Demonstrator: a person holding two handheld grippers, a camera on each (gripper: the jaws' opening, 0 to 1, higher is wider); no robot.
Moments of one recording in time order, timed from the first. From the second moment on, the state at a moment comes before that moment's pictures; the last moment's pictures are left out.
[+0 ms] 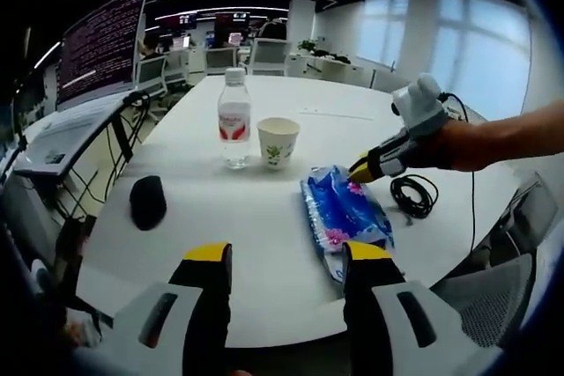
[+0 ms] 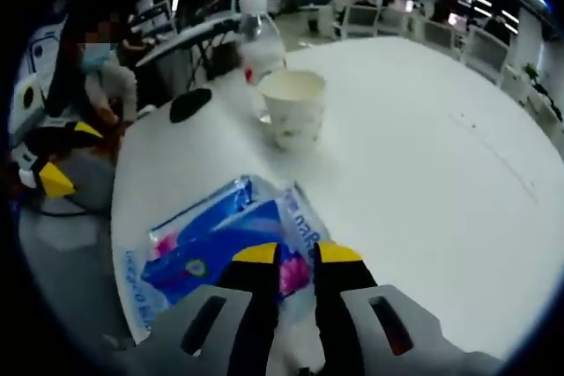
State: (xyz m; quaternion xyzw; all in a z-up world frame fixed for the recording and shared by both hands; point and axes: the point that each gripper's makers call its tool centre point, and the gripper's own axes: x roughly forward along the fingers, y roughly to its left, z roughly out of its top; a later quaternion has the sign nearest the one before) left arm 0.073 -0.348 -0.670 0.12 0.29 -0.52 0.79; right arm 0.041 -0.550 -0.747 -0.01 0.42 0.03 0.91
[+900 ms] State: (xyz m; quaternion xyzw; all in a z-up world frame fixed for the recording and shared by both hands) left arm 0.060 -0.365 -0.673 0.12 0.30 -0.55 0.77; right arm -0.007 -0.567 -0.733 0.14 0.37 -0.10 0.91
